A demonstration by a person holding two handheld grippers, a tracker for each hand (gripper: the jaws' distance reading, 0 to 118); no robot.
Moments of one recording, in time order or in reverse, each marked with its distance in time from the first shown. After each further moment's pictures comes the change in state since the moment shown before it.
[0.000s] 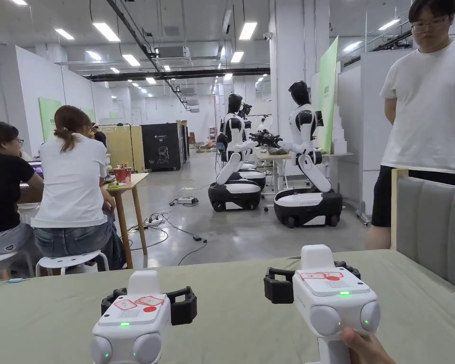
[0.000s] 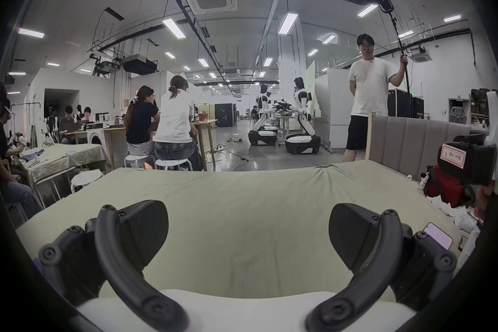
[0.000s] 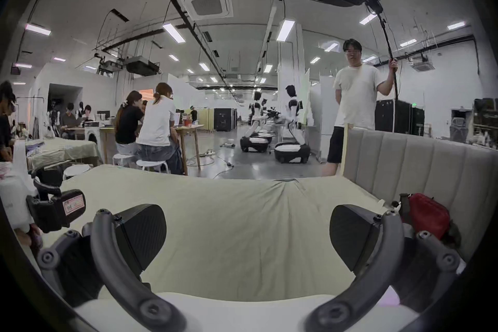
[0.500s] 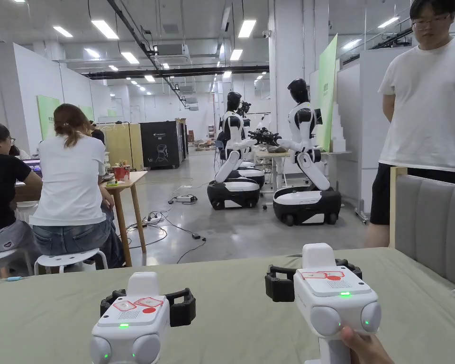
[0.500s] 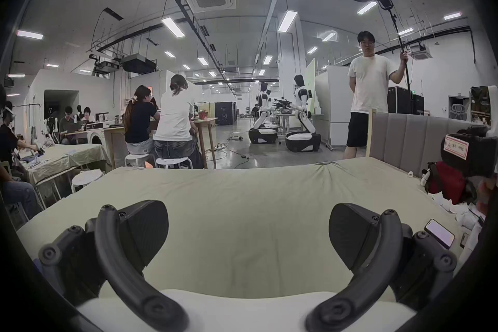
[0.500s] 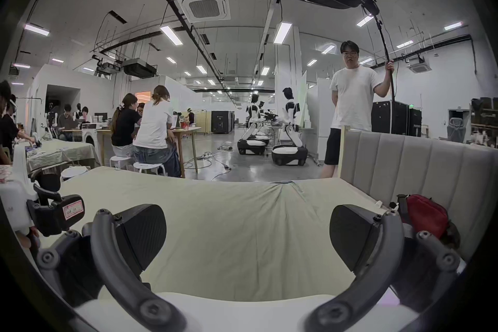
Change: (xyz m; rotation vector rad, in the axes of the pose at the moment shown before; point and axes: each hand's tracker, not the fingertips) left arm 0.004 -0.003 0.005 -0.013 0.001 -0.009; right arm 0.004 -0.001 -0.001 0.020 -0.014 0.005
